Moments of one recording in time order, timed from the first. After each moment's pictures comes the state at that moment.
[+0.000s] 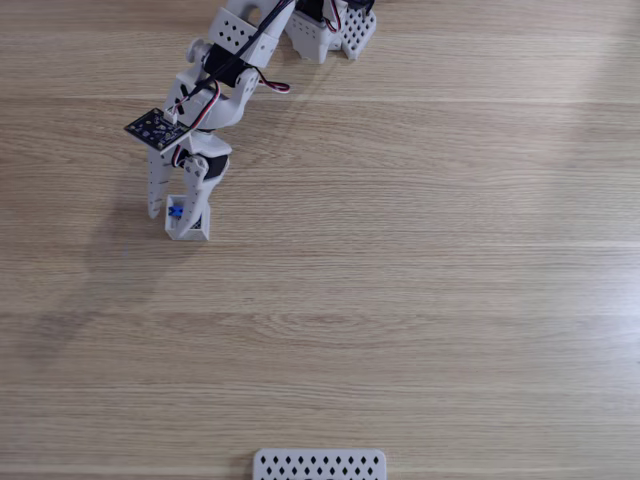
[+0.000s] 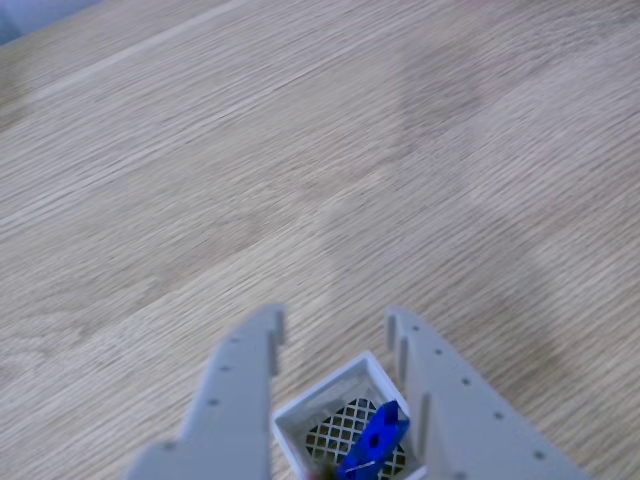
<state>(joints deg) 34.8 97.1 124.2 15.7 -87.6</state>
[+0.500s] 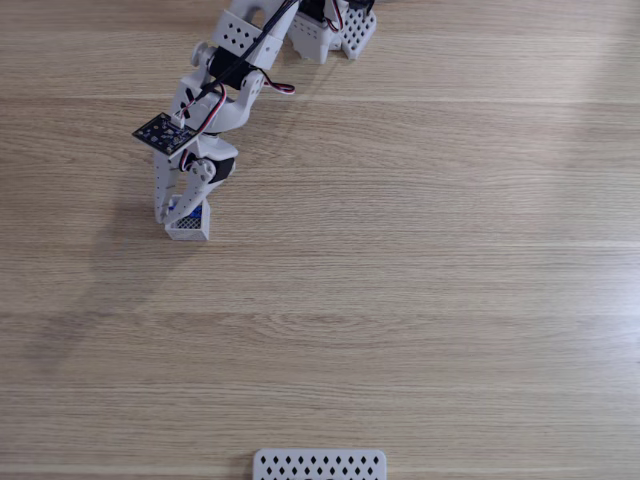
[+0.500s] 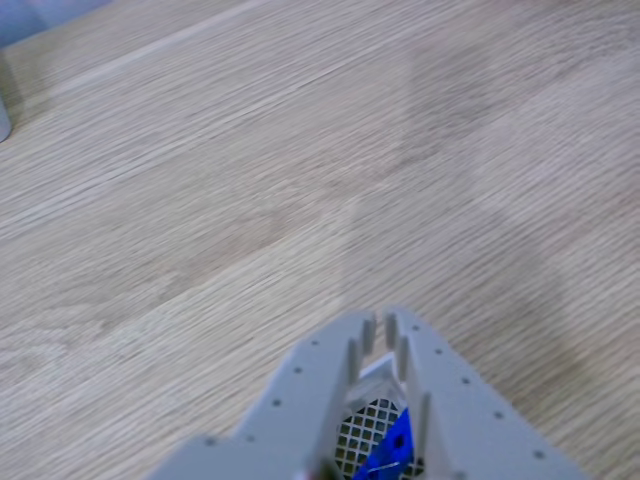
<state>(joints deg) 33.3 97.1 124.2 15.7 -87.6</state>
